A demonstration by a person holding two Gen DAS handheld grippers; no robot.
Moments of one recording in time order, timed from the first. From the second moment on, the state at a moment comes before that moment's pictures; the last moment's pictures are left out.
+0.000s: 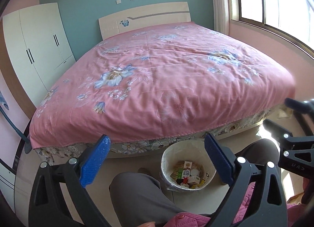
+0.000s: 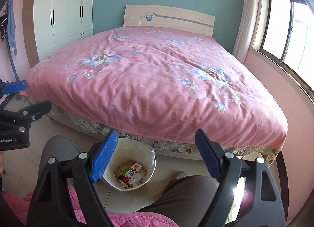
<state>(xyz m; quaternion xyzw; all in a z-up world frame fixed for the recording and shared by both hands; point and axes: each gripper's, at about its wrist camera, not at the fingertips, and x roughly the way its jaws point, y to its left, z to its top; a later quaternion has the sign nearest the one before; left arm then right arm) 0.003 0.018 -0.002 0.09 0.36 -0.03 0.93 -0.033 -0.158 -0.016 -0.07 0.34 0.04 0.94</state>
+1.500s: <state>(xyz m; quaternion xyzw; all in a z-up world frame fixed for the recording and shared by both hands) -0.007 0.019 -0.007 0.07 0.36 -0.03 0.93 -0.047 -0.154 -0.011 -0.08 0.33 0.03 0.94</state>
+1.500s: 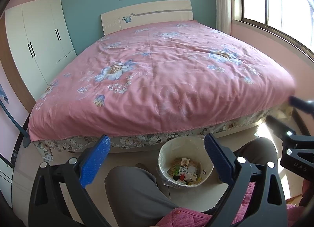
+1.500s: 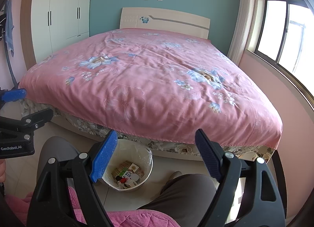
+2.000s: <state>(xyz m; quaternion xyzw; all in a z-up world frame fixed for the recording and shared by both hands) -0.007 0.020 -0.009 0.08 0.37 -0.03 0.93 -0.047 -0.154 -0.011 -0.08 0.33 0.03 0.94</state>
